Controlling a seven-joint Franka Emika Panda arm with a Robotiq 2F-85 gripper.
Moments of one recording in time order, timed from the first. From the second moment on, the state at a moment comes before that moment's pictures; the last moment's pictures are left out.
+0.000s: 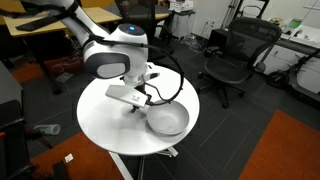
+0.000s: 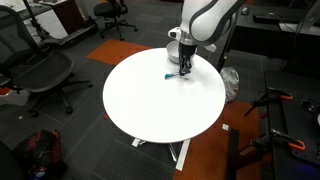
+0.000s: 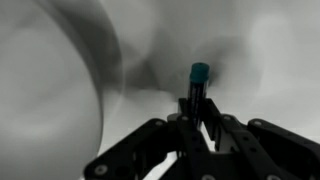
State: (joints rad) arm -0.30 0.59 0.11 -2.07 0.09 2.70 -0.84
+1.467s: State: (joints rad) arm -0.37 0.42 0.13 -2.27 0.14 2.73 -0.84
